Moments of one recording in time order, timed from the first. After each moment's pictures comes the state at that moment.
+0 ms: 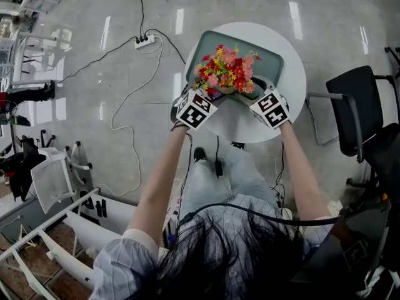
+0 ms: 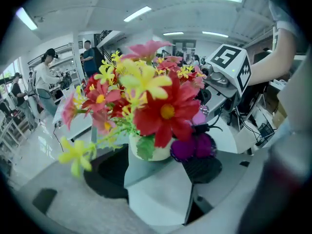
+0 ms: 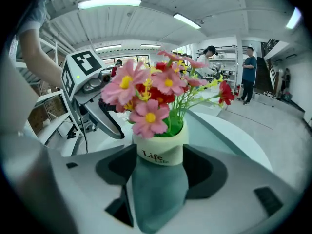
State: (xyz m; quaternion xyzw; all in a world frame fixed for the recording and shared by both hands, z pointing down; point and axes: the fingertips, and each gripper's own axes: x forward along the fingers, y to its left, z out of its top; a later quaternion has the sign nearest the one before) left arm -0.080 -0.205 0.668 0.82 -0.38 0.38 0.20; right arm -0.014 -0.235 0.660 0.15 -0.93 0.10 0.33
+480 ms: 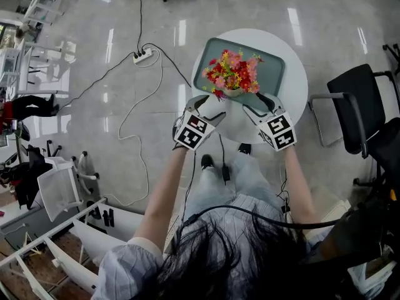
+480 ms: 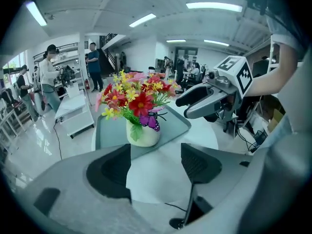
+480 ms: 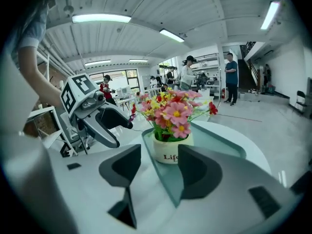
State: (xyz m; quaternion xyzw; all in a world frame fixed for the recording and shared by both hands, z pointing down) left arm -0.096 -0.148 0.640 0.83 -0.39 0.34 0.21; right arm -0.003 -0.191 0.611 0.23 -0.93 0.13 0.25
